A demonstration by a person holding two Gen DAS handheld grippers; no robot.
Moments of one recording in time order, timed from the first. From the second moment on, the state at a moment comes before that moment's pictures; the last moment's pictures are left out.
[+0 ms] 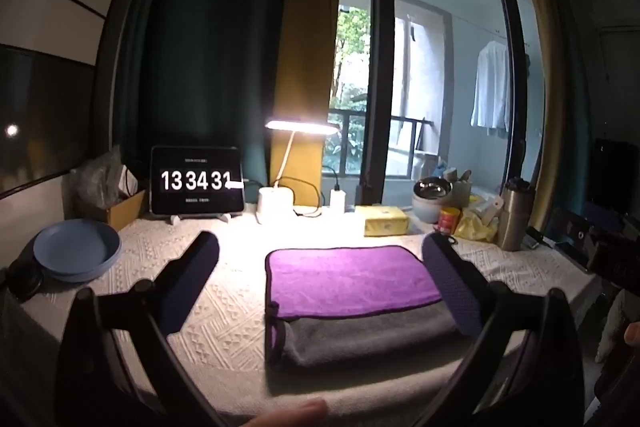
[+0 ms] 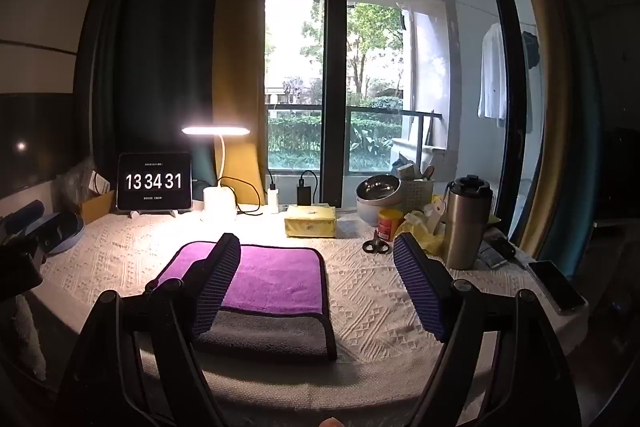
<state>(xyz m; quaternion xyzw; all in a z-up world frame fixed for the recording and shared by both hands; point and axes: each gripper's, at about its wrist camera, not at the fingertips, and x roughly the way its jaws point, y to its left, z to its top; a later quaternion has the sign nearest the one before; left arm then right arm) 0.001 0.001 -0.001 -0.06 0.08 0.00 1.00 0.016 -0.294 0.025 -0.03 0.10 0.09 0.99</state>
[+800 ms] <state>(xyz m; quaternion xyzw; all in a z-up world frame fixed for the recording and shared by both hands) 0.001 0.001 -0.001 -0.05 0.09 0.00 0.99 0.015 -0.291 0.027 -0.03 0.10 0.09 0.99</state>
